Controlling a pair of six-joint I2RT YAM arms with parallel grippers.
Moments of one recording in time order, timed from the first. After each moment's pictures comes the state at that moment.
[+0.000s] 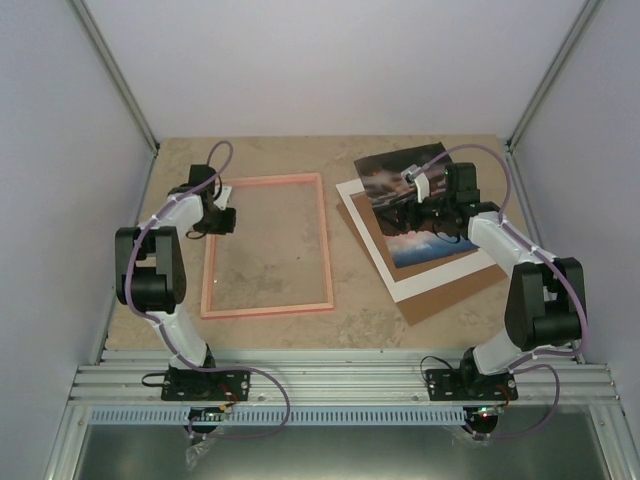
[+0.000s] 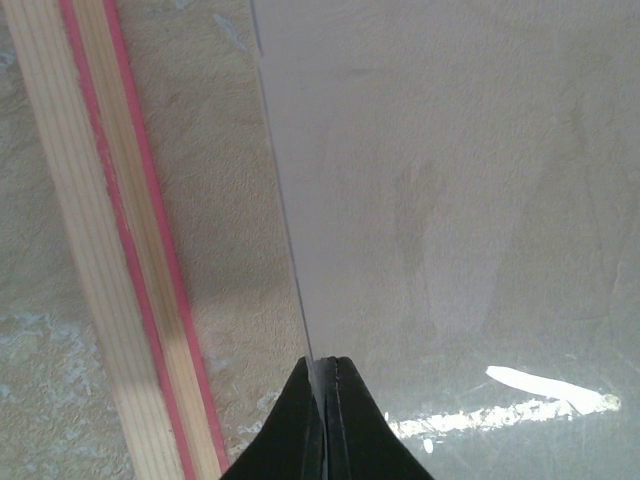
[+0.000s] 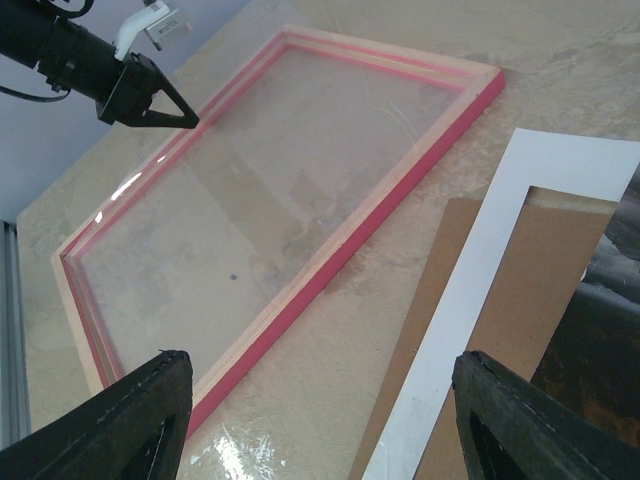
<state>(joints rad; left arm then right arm) 0.02 1.82 1.22 -0.61 0.08 0.11 0.16 1.57 1.04 -0.22 -0.84 -0.14</state>
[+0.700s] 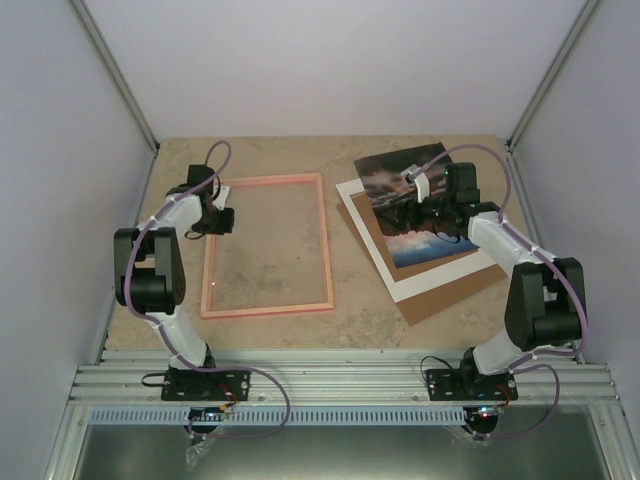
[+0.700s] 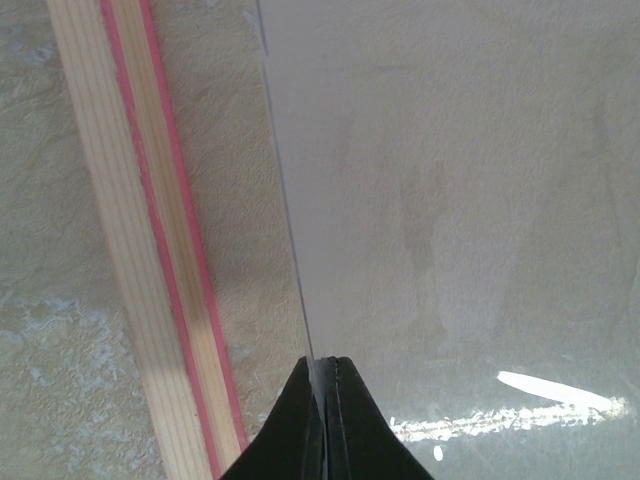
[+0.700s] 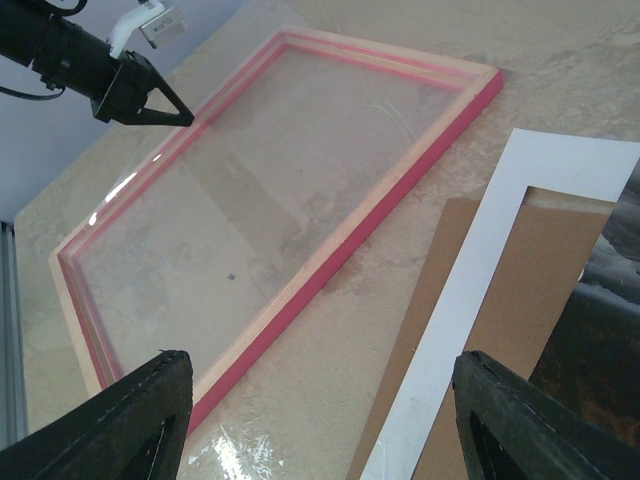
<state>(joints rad) 0.03 1.81 1.22 -0.61 0.06 0.11 0.16 1.57 1.04 -0.22 -0.84 -0.14</state>
